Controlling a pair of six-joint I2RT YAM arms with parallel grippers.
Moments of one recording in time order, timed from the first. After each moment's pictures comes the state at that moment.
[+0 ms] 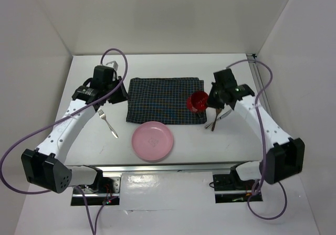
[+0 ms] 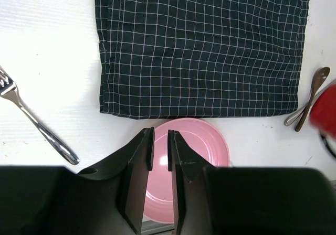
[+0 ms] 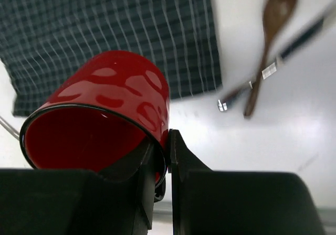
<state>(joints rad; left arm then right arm) -0.27 1.29 1.25 -0.72 0.02 -0.50 0.32 1.30 1.14 -0.79 0.04 0.66</state>
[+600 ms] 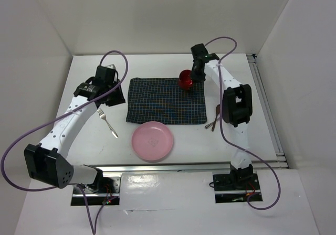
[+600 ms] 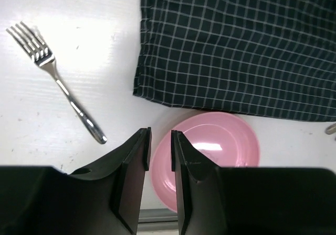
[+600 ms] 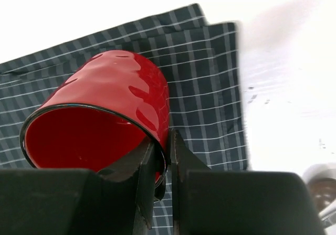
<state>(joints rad) -0.27 1.34 1.29 -0.84 -0.08 -0.51 0.29 2.24 2.04 -0.81 0.17 0.55</state>
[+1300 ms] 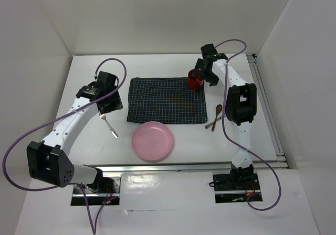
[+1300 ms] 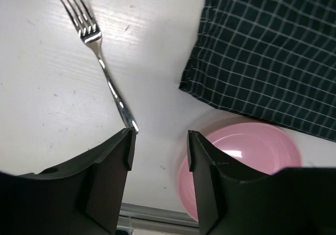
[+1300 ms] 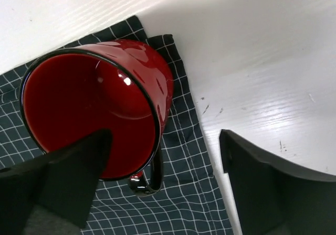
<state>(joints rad) -0.25 1.34 1.21 -0.89 -0.23 -0.55 0.20 2.26 2.02 -0.83 0.16 0.56</state>
